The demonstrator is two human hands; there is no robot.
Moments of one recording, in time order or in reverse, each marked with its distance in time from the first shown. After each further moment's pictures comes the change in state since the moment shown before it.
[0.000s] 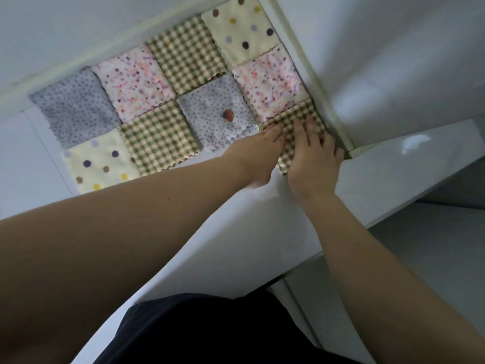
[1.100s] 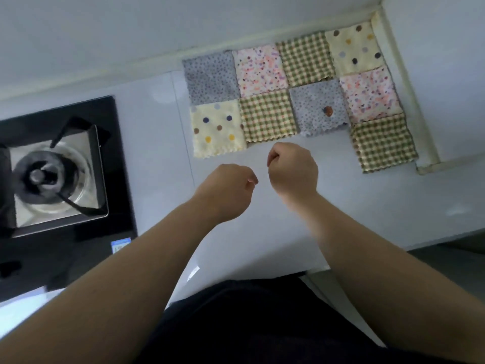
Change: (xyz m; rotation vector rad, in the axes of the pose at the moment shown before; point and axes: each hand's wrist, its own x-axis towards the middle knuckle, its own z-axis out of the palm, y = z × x) left_hand -0.243 -0.060 0.062 -0.559 0.250 -0.580; right_hand -0.108 -0.179 -0.009 0.473 0.019 -0.312
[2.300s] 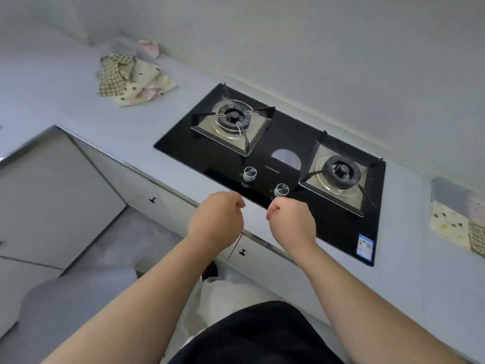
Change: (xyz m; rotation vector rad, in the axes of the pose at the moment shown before) left_hand -0.474 -0.495 0.029 -0.429 0.800 -0.434; right_hand -0.437 -0.425 0.252 -0.245 -0.328 -0.542
